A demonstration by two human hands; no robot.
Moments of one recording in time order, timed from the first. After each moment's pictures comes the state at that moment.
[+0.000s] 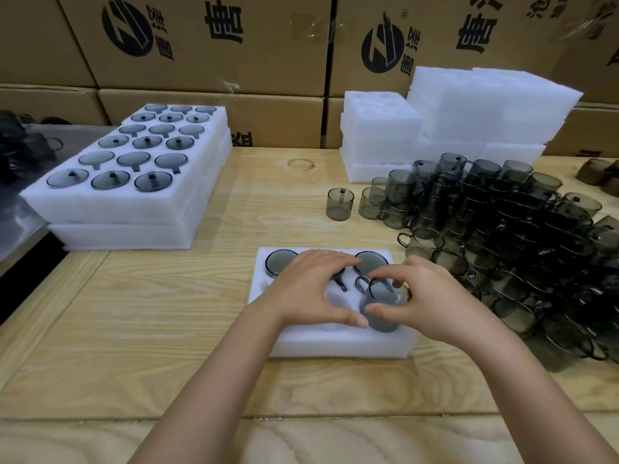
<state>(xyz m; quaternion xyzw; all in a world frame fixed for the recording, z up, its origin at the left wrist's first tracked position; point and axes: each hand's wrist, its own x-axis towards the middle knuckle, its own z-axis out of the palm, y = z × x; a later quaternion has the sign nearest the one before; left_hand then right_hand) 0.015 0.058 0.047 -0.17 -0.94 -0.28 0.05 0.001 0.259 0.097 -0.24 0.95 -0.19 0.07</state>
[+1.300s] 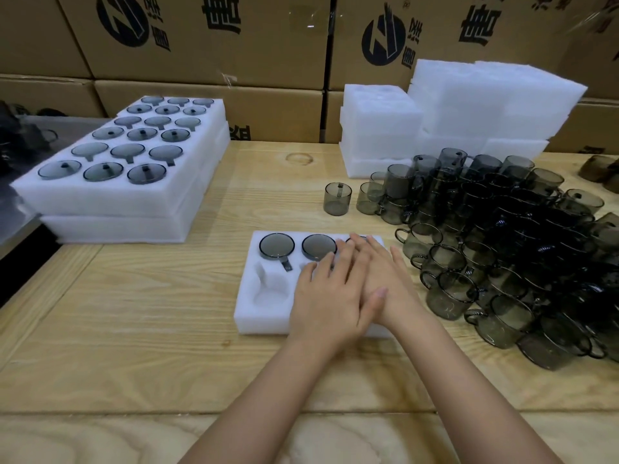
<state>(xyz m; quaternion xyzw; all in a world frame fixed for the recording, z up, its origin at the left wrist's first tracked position) 0.038 0.121 0.037 -0.04 -0.96 -0.11 0.25 -0.029 0.213 0.045 -0.27 0.96 -0.06 0.00</state>
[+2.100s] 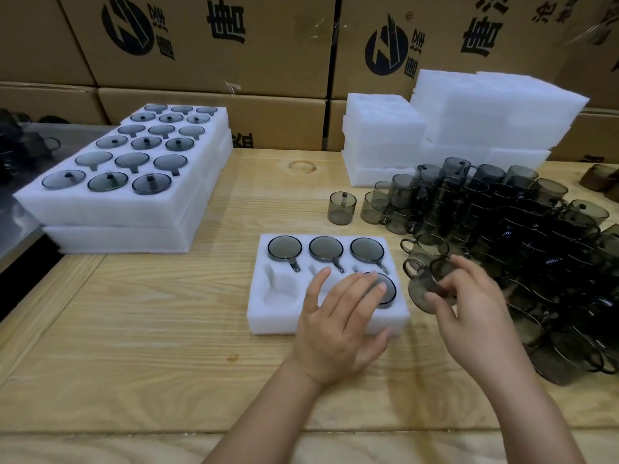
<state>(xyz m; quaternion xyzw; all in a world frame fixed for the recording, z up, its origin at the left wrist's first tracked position) 0.033 0.111 -0.001 -0.18 -0.81 -0.11 0.54 0.011 0.283 0.074 -0.10 0.94 -0.29 -0.13</state>
